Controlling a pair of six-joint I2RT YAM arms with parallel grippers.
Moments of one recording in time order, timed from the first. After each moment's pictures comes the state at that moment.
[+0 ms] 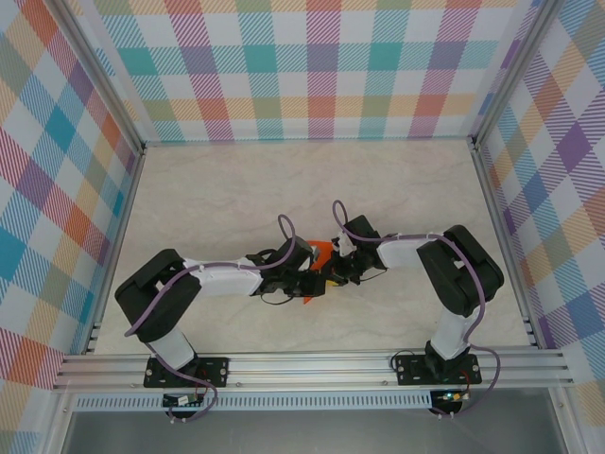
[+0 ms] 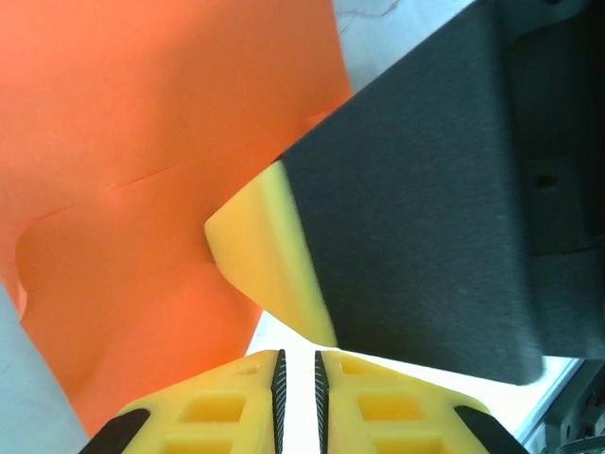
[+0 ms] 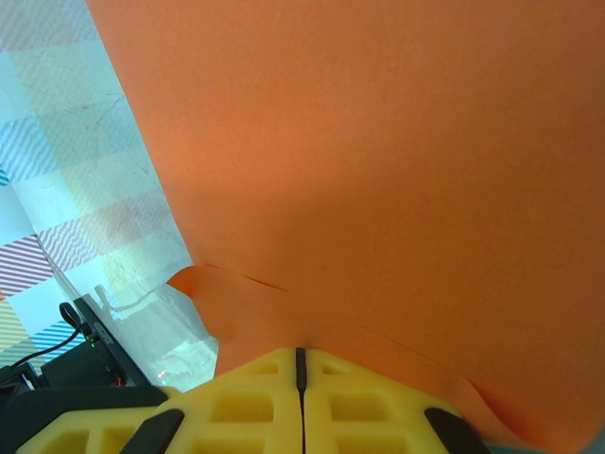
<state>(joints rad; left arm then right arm) -0.88 1.67 0.81 -0.08 0.29 -0.79 0.58 1.79 0.80 -0.16 -0.69 0.75</state>
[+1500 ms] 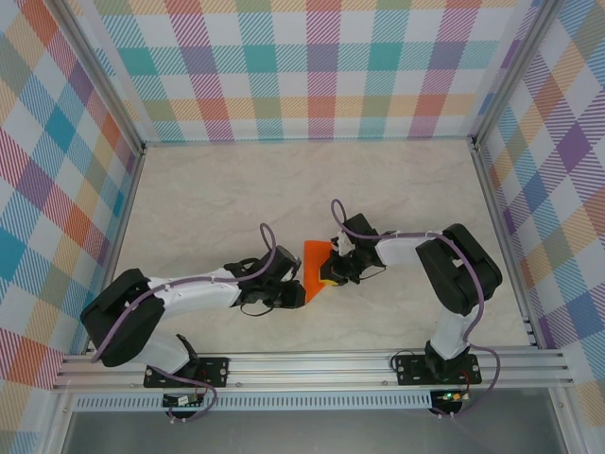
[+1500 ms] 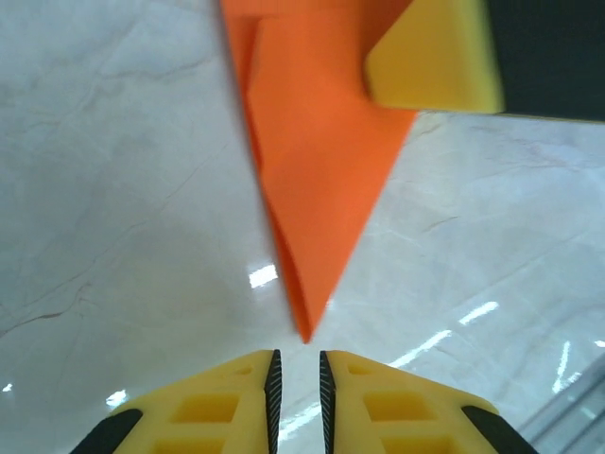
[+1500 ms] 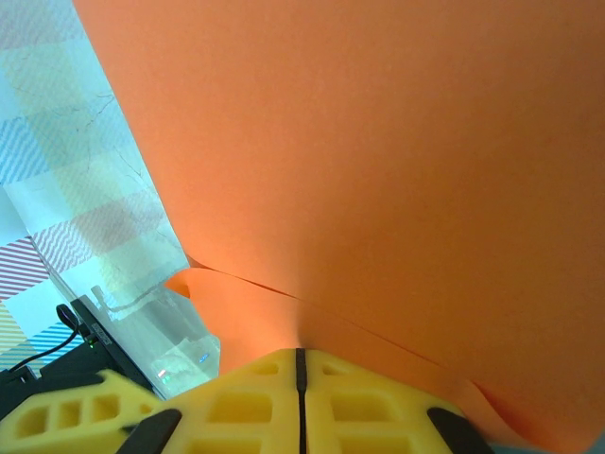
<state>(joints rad) -0.88 1.43 0.68 -0.27 0.21 -0.76 0.58 1.80 0.84 -0.21 -0.68 0.75</state>
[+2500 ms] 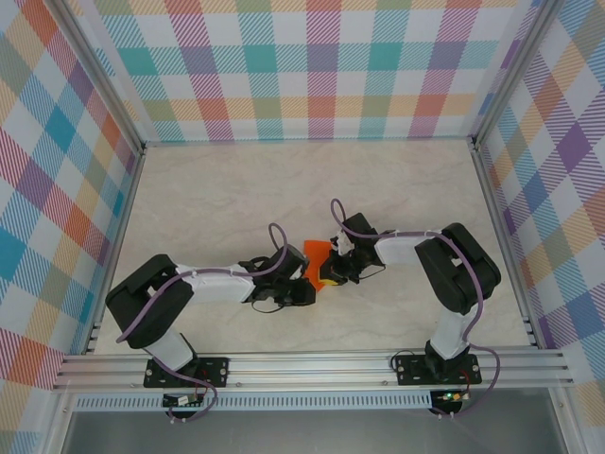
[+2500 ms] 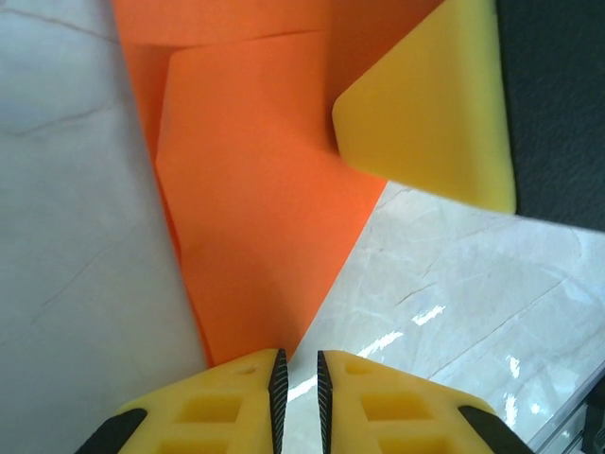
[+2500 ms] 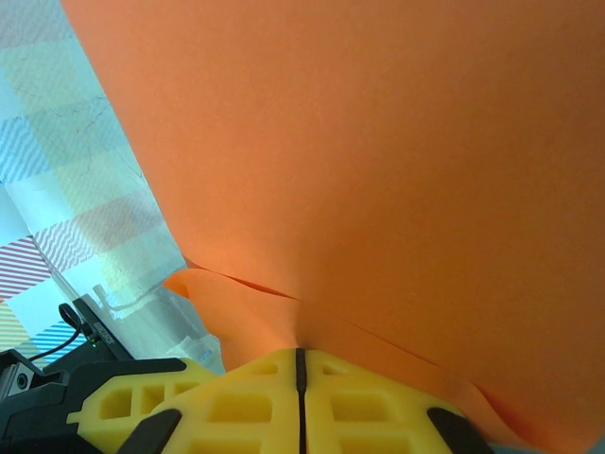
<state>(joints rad) -0.88 1.60 0.71 -0.12 0.28 -0.83 0.58 1.81 0.85 -0.22 -0.69 0.75</state>
